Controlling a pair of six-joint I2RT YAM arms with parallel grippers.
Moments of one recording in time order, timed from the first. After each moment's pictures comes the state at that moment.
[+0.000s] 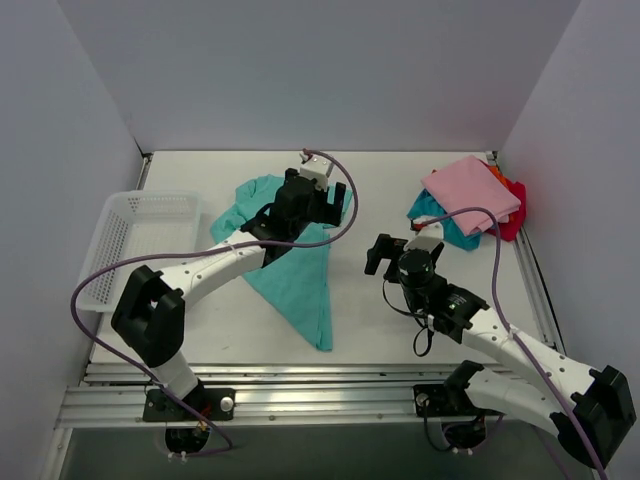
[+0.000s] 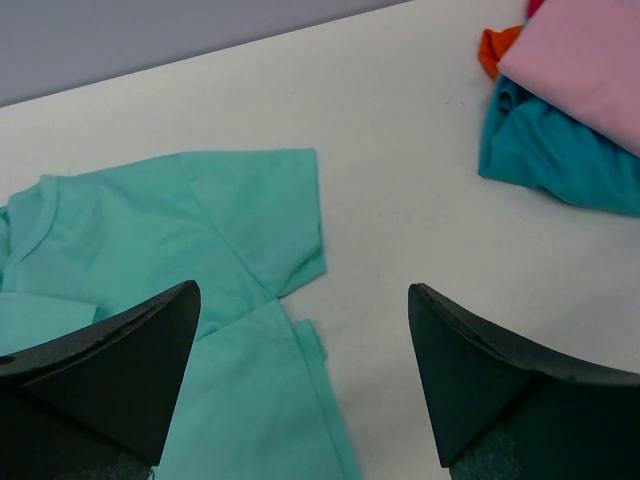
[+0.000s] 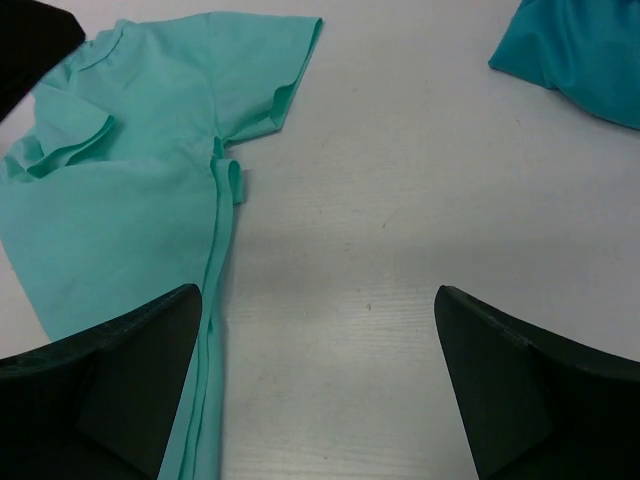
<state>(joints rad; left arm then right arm) -0.75 1.69 1.31 0.08 -0.26 -0.17 0.72 0.93 0.61 -0.11 0.54 0.55</state>
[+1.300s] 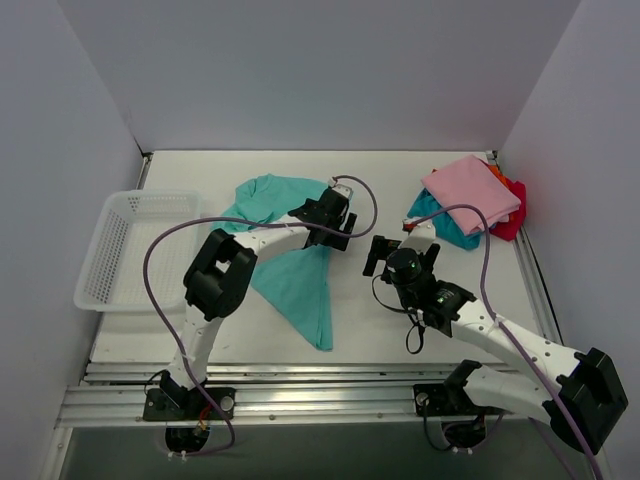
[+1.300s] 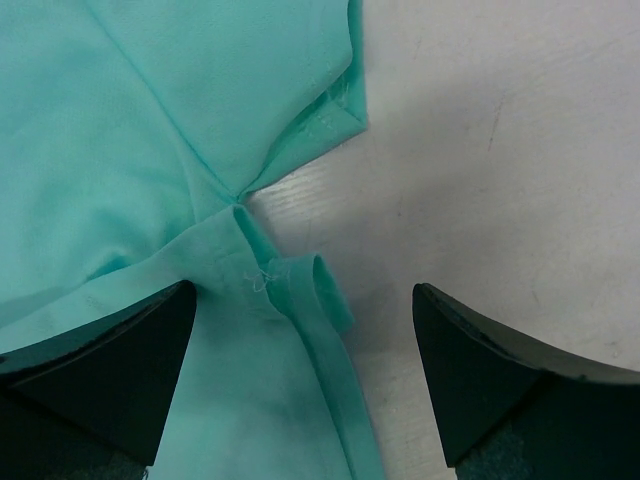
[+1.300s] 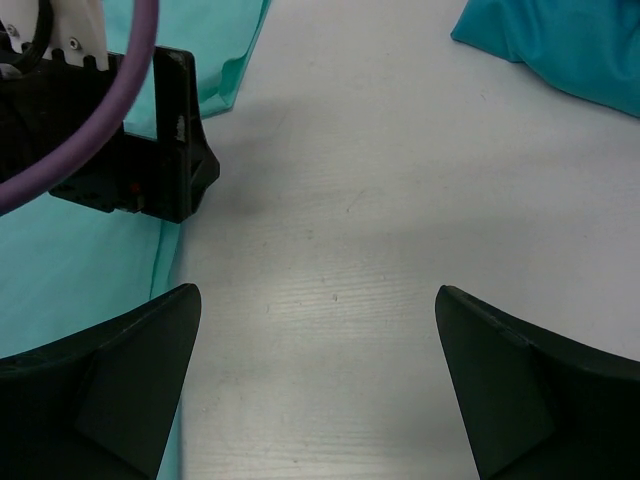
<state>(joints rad) -0.73 2.16 1.63 -0.33 -0.28 -0.24 0.73 1.03 0.61 -0.14 0.61 0.57</state>
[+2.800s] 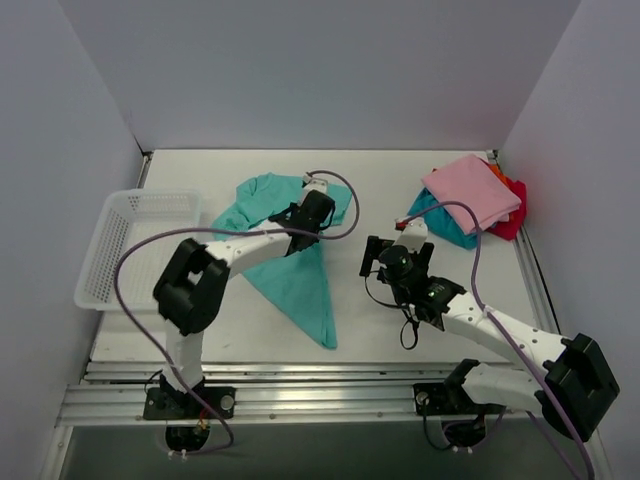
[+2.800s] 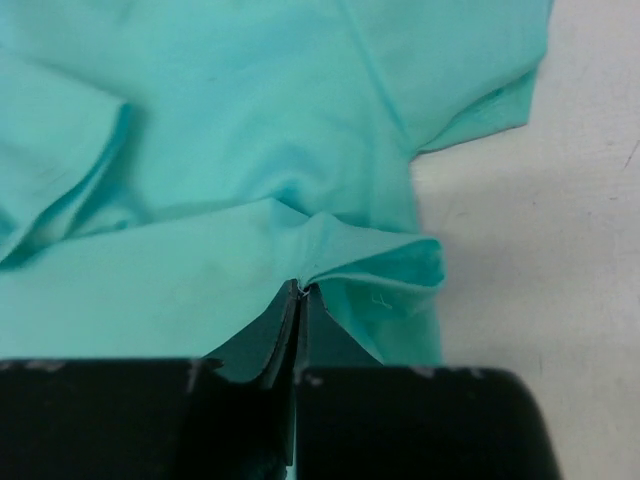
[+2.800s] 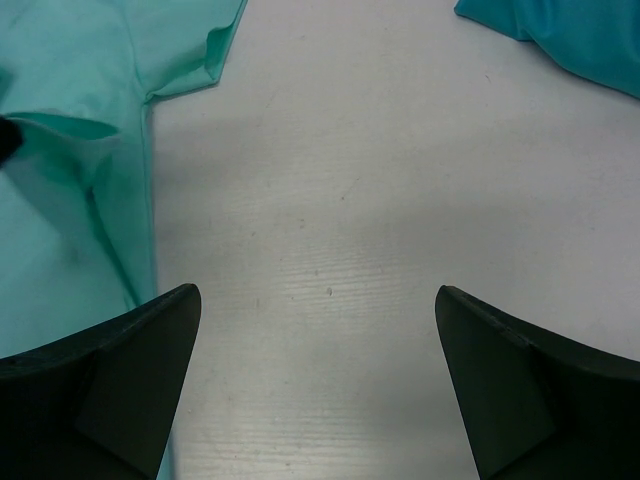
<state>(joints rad) -0.72 2.05 1.51 -0.30 -0.51 -0.31 0.73 1.11 0.63 -0.14 0.61 0.57</state>
